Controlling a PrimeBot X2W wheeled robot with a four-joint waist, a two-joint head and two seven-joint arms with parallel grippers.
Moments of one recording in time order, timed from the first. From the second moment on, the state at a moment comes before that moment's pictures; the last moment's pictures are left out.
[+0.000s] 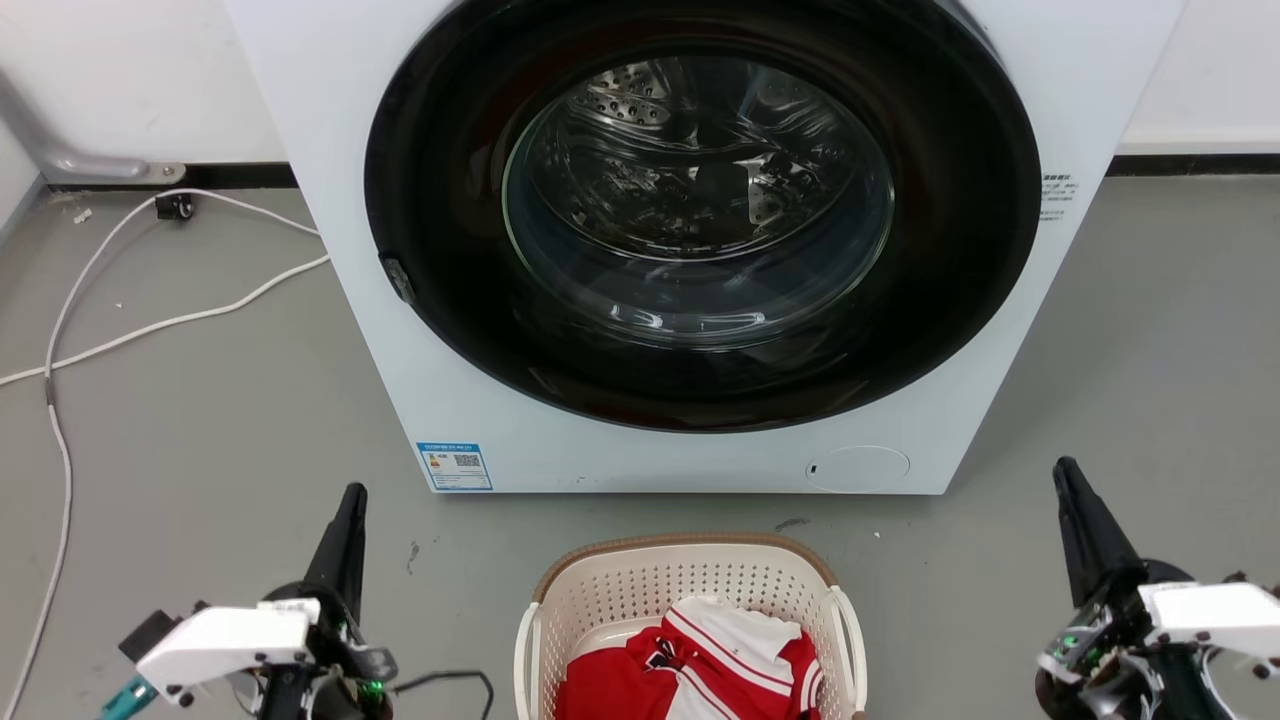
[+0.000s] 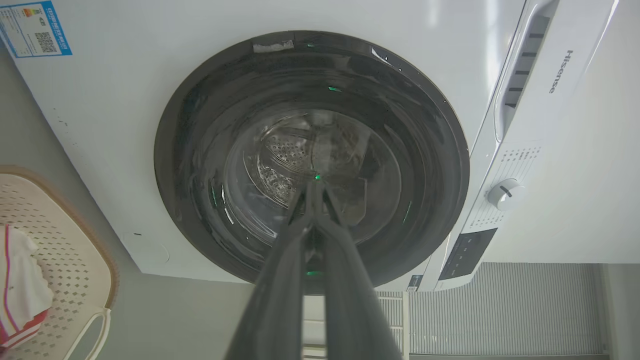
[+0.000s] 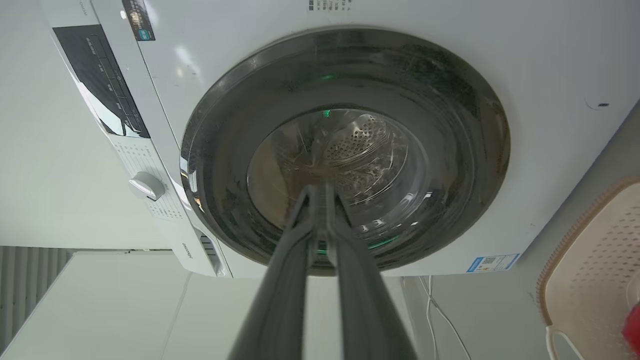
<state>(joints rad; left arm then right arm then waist) -0.10 0.06 0.10 0.25 -1.62 -0.13 0.10 -0.10 -0.06 -0.10 0.25 1.62 0.13 0.11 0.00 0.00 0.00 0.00</state>
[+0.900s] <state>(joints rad) -0.08 0.05 0.04 0.19 -1.31 -0.13 -0.01 -0.06 -0.06 -0.07 0.21 1.29 0.13 -0.01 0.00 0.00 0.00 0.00</state>
